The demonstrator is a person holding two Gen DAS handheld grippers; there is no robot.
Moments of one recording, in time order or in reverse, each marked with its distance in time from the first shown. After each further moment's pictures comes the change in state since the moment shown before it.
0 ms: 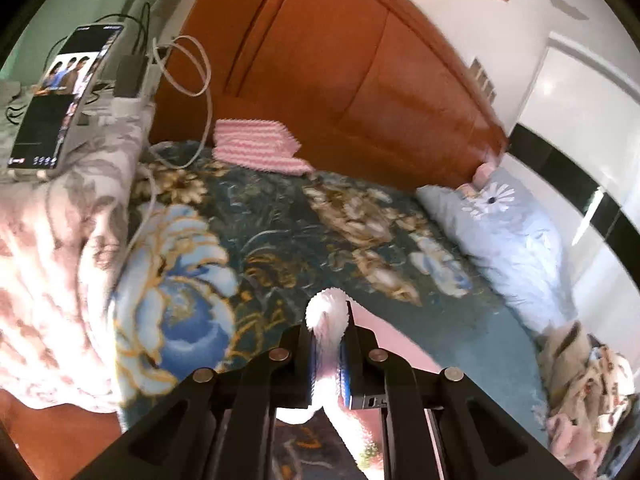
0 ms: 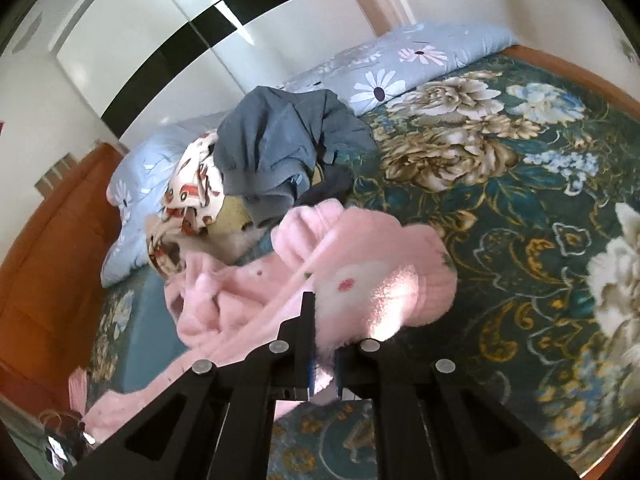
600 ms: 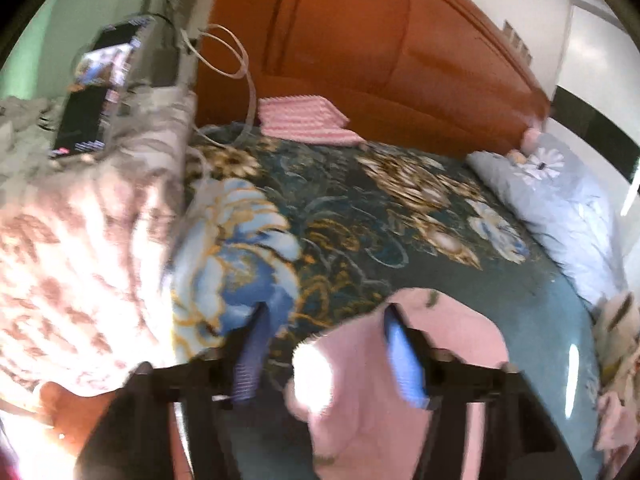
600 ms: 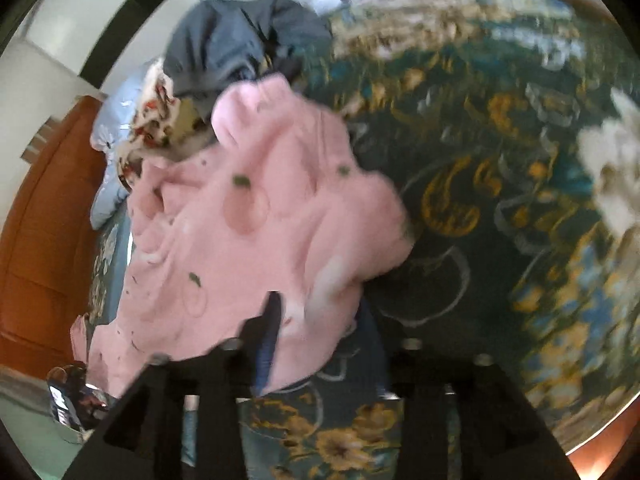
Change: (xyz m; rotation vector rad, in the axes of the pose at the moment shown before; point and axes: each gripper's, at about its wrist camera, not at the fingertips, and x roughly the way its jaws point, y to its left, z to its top) left arm -0.009 0.001 -0.018 0.062 0.036 0.230; right arm 0.024 -0.071 -0.054 0.045 0.253 0.028
